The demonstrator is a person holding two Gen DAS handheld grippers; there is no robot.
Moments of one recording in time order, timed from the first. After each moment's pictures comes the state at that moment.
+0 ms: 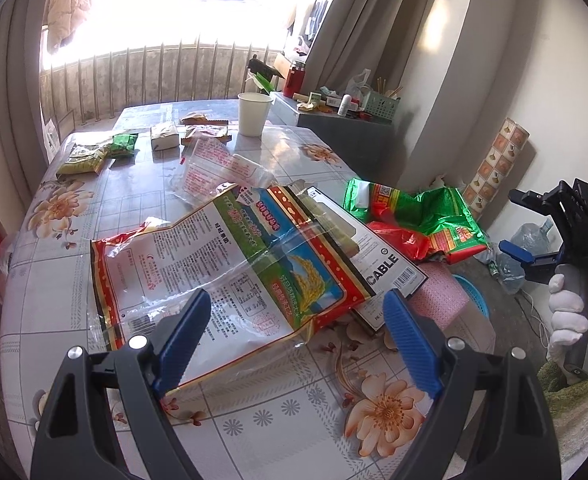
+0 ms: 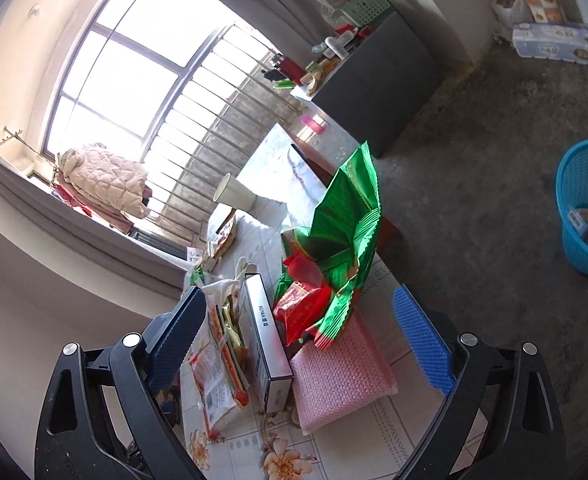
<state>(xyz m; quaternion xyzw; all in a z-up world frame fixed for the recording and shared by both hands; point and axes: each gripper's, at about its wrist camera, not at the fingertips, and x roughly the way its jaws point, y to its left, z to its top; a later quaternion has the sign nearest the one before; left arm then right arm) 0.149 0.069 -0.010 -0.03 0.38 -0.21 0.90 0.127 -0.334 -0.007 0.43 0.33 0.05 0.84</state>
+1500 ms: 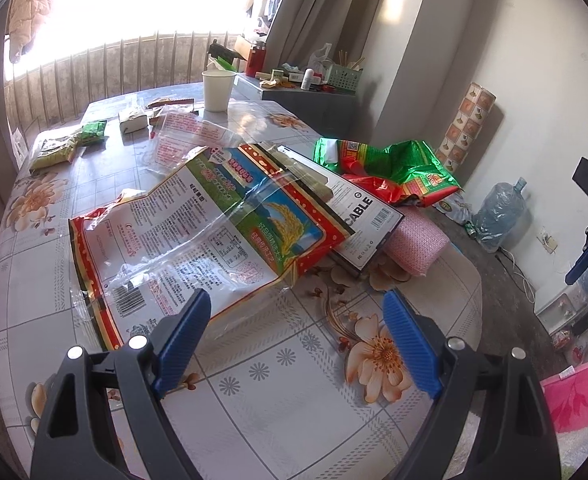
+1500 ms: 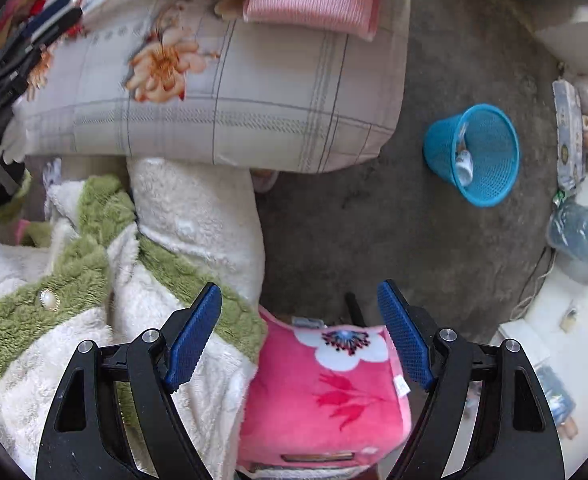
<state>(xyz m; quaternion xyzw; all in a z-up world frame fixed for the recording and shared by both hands) 0.124 0.077 -0.033 0.00 0.40 -0.28 0.87 0.045 -0.206 -0.010 -0.13 0.81 0.07 0.56</state>
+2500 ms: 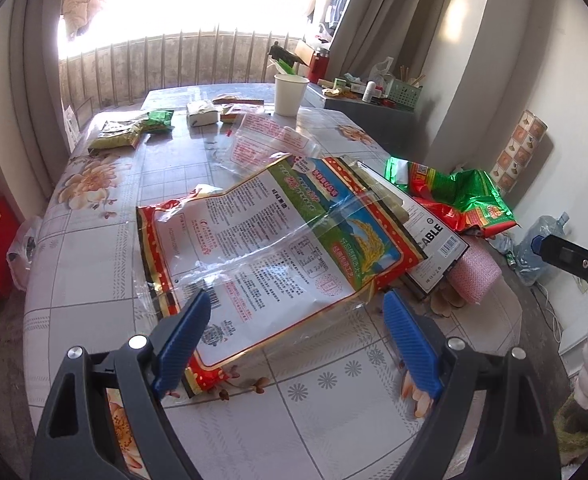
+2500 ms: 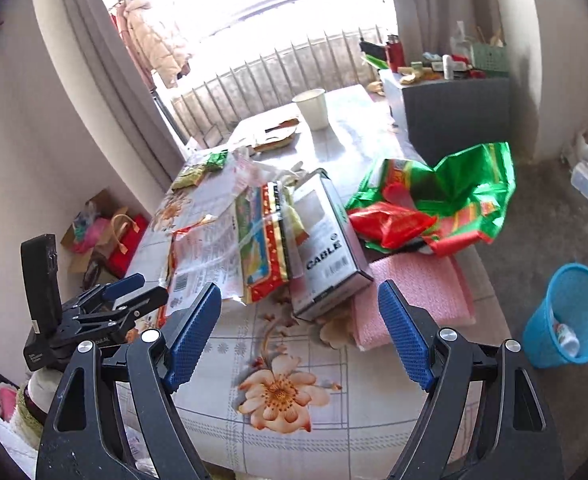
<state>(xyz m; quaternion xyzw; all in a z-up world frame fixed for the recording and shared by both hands) 0.140 0.118 -0.030 -0.02 0.40 -0.17 0.90 0.086 -0.180 0.021 0.14 0.38 0.14 0.91</state>
